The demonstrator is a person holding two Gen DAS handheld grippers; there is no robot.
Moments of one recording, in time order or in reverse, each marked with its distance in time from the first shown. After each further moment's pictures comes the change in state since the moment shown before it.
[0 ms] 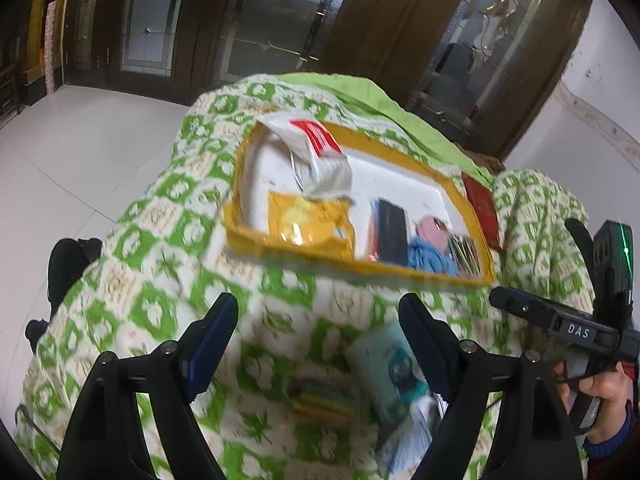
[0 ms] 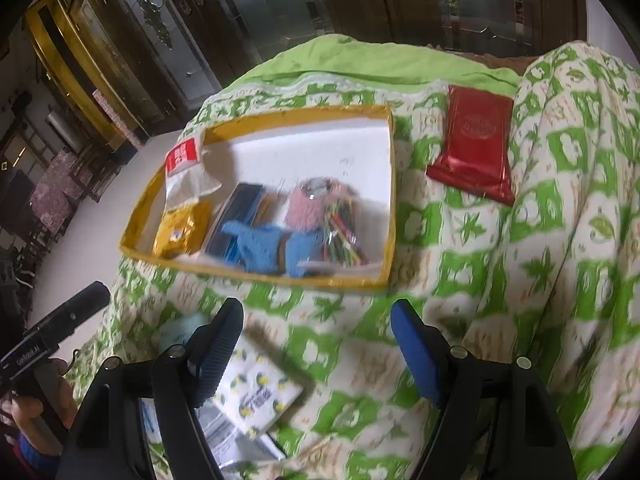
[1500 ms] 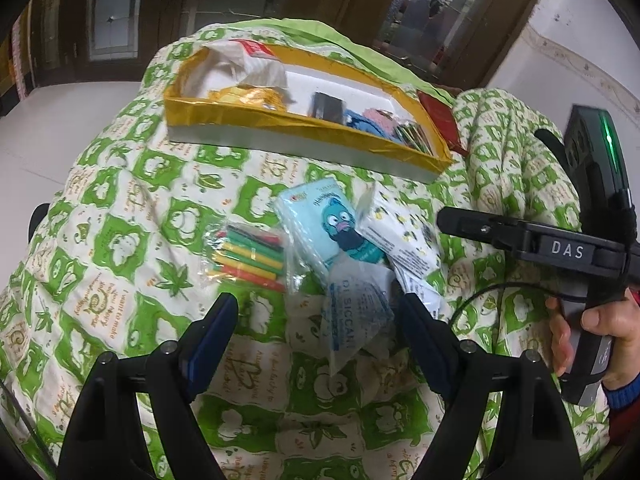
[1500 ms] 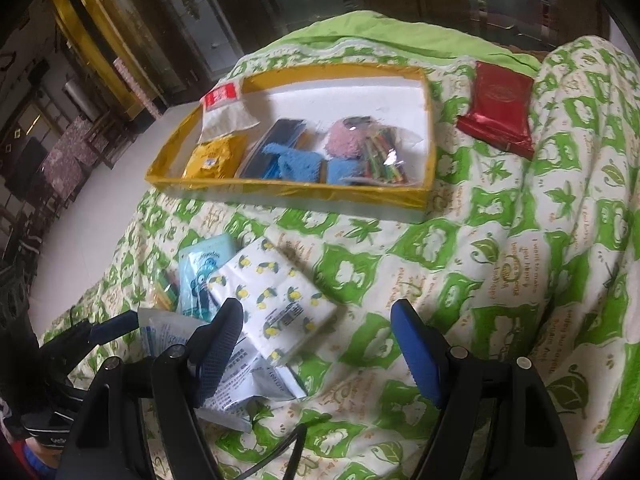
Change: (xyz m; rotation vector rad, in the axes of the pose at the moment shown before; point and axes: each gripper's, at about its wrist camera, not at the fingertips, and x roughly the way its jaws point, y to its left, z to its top) left arm -0.004 -0.043 -0.086 0.112 0.124 -0.048; right arm -0.001 0.026 -0.047 -0.100 0.070 0.037
